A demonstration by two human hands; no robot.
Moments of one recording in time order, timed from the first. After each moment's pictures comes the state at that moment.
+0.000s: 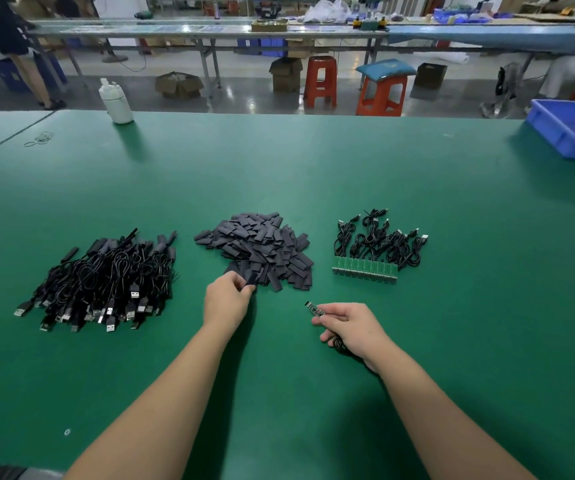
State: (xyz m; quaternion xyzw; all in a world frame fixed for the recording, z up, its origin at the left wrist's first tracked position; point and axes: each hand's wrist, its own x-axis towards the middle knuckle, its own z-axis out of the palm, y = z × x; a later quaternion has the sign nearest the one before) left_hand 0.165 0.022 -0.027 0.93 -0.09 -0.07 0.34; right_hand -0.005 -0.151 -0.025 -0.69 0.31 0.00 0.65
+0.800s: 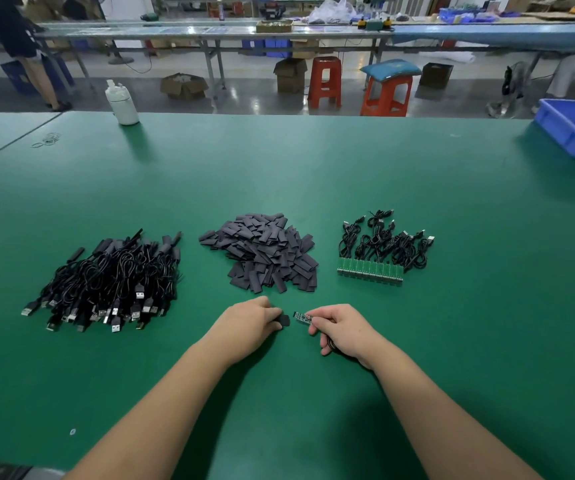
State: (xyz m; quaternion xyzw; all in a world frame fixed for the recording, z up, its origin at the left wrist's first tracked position) left_hand 0.131 0.039 -0.012 0.87 -0.47 -0.10 0.04; right_hand 0.010 -0.140 -0.020 -0.75 0.24 0.07 0.61
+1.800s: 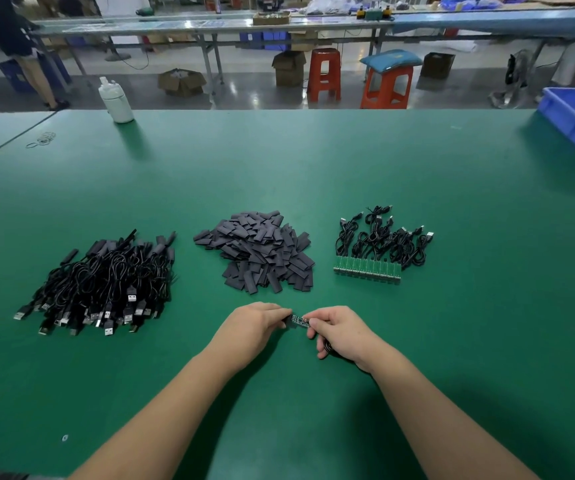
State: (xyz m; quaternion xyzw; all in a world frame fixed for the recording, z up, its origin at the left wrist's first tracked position) left_hand 0.116 0.032 -0.019 0.84 -0.50 -0.05 0.23; right_hand 0.006 -0.142 -0.022 -0.71 0.24 0.07 0.65
